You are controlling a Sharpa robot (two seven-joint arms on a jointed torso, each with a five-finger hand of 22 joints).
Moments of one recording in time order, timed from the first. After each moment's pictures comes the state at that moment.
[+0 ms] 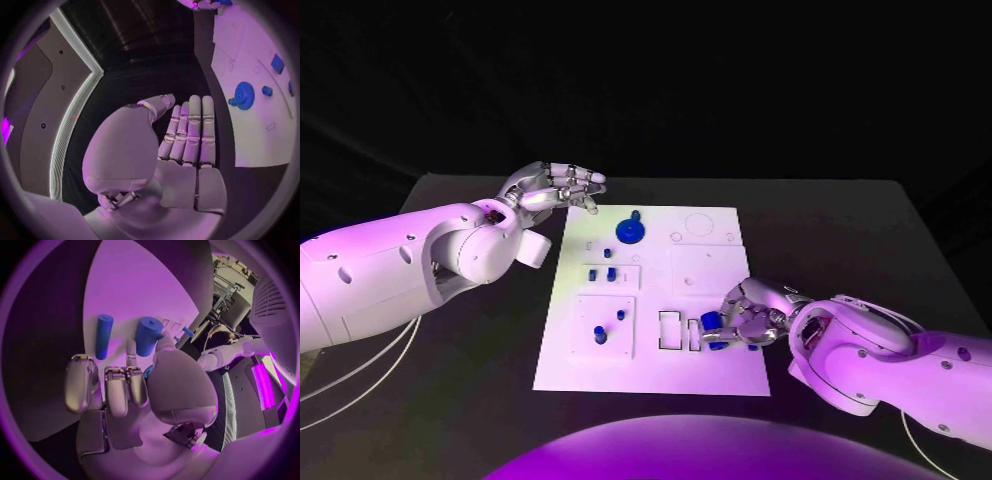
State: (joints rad) left arm 1.16 -0.90 -0.03 1.46 -0.16 -0.15 0.30; left_hand 1.40 -0.18 0.56 0.04 0.21 0.82 0.21 0.37 0.19 0.92 0.16 0.44 0.07 0.90 0.09 0.97 0.24 0.17 0.73 0.19 0.88 0.55; right arm 1.01 -1.00 -0.17 1.89 -1.37 -0.39 -0.48; right_hand 1.27 -0.10 -0.13 0.29 0.12 0.97 0.07 0.42 0.55 1.47 0.01 1.50 1.31 1.47 -0.05 1.54 1.31 0.07 1.47 0.05 1.26 1.31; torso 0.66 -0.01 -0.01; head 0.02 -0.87
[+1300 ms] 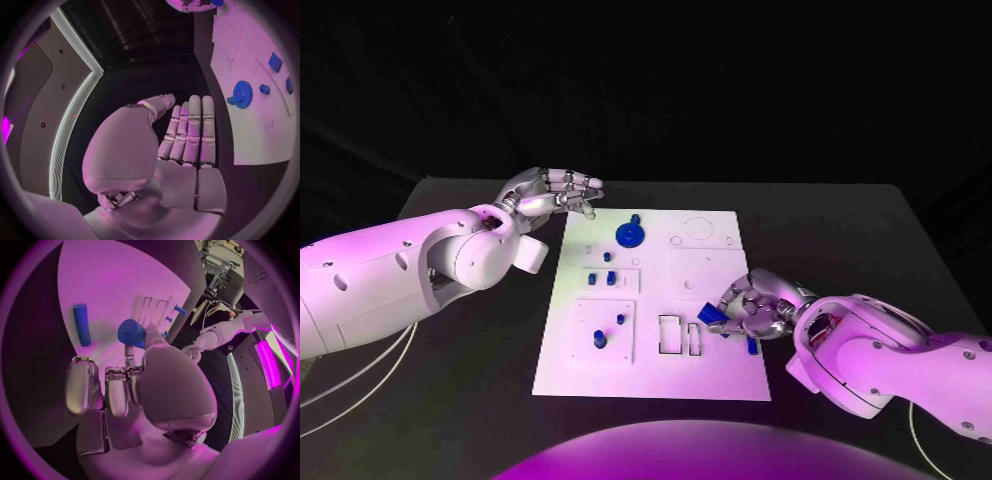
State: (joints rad) left arm 1.16 -0.90 -0.03 1.46 -0.16 -0.14 0.30; left_hand 1.40 -0.18 0.56 0.04 0.21 0.82 0.21 0.37 0.19 0.92 0.16 0.44 0.07 0.90 0.09 0.97 0.24 0.17 0.73 0.19 0.88 0.55; right arm 1.05 -1.04 -0.17 1.97 -1.19 -0.52 -0.50; right_hand 1.41 -0.08 0.02 0.29 0.12 1.00 0.08 0.39 0.45 1.47 -0.01 1.50 1.31 1.47 -0.06 1.55 1.31 0.07 1.47 0.05 1.31 1.31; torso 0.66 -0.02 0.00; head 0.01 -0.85
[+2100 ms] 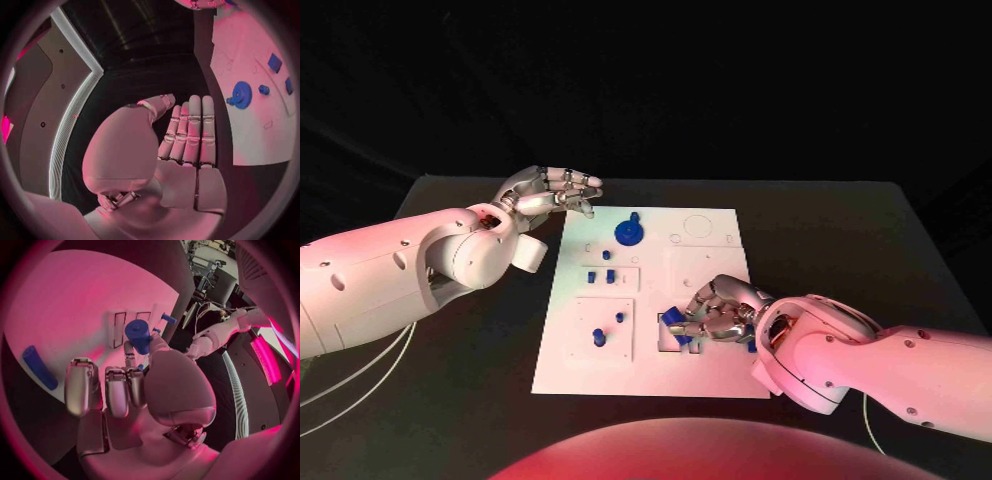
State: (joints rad) left arm 1.16 -0.90 -0.03 1.46 -0.16 -0.14 0.30; left_hand 1.40 -0.18 0.56 0.04 0.21 0.82 0.21 0.37 0.19 0.92 0.16 0.44 0.07 0.90 0.09 0.97 0.24 0.17 0.73 0.19 0.88 0.55; right arm 1.03 -0.90 -0.17 1.92 -1.12 -0.49 -0.49; right_hand 1.28 -0.04 0.03 0.29 0.12 1.03 0.09 0.41 0.14 1.47 -0.01 1.53 1.31 1.47 -0.07 1.55 1.31 0.05 1.47 0.04 1.33 1.31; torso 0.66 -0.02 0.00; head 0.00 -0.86
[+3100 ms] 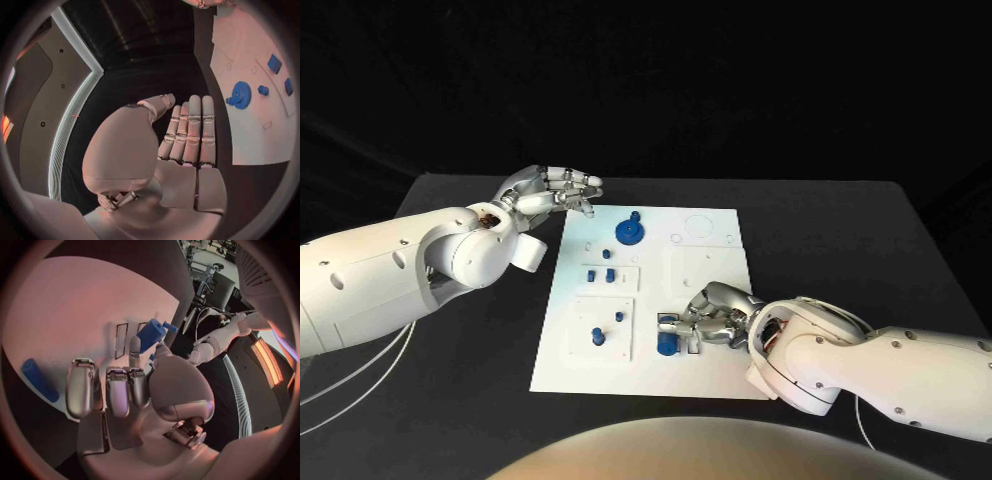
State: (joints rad) left arm 1.16 -0.90 -0.03 1.46 -0.16 -0.13 0.30; left_hand 1.40 -0.18 0.56 0.04 0.21 0.82 0.21 0.37 0.19 0.91 0.16 0.44 0.07 0.90 0.09 0.97 0.24 0.17 0.73 0.19 0.88 0.55; right arm 1.02 -0.87 -0.17 1.90 -1.12 -0.44 -0.50; right_hand 1.07 0.01 -0.11 0.30 0.11 1.10 0.03 0.46 0.53 1.46 -0.04 1.54 1.31 1.46 -0.09 1.55 1.31 0.05 1.47 0.02 1.34 1.31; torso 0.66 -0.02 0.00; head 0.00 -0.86
